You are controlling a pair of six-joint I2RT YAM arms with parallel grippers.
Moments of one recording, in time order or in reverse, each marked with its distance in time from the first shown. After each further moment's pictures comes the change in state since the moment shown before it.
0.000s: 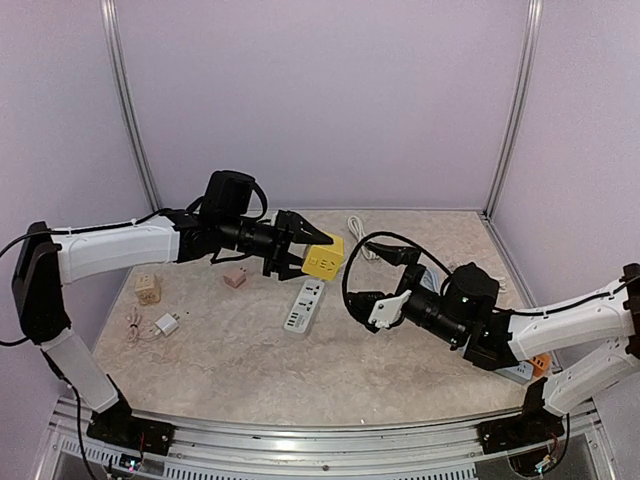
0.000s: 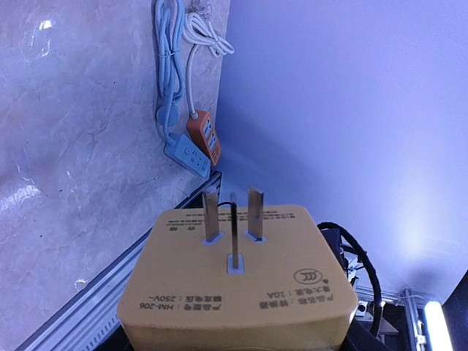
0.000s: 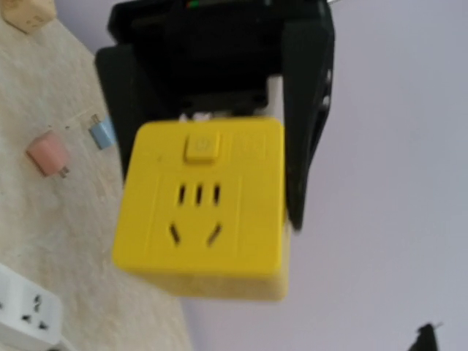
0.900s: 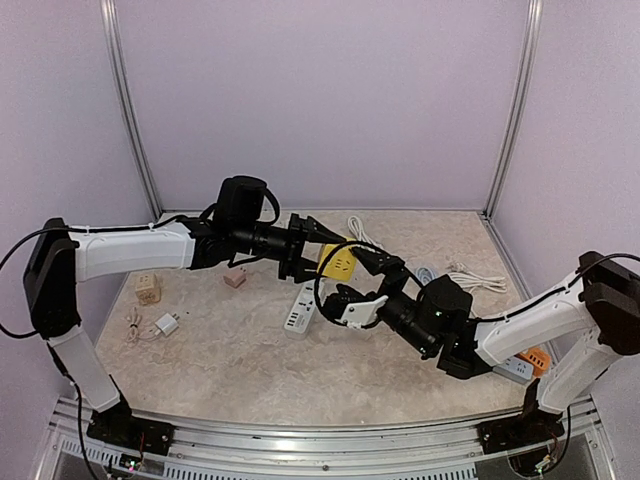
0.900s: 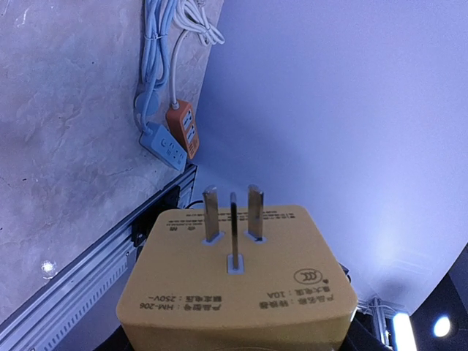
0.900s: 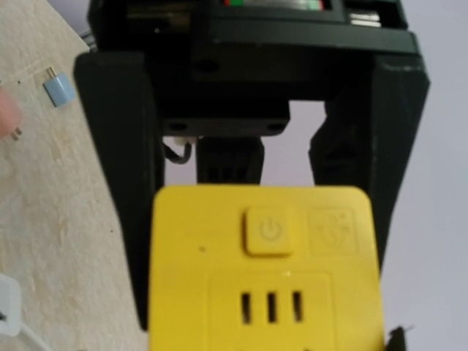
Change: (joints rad) left arm -0.045 0.070 0.004 0.156 0.001 -0.213; right arm 0.066 0.242 0.053 0.253 0.221 -0.108
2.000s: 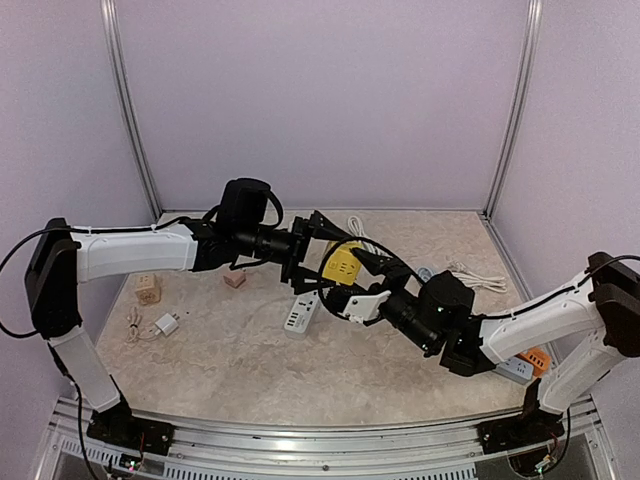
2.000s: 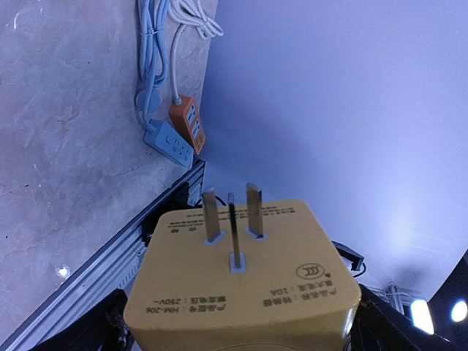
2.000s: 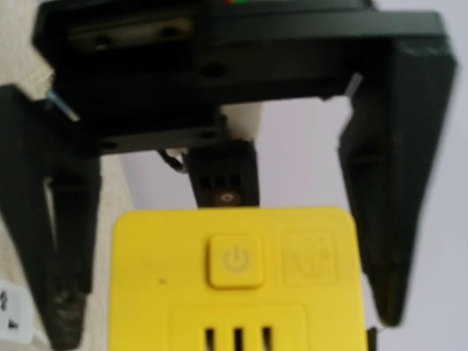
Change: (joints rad) left arm -0.017 0.012 0.000 0.004 0.008 0.072; right arm 0.000 -0.032 0.015 -0.064 0.011 0.077
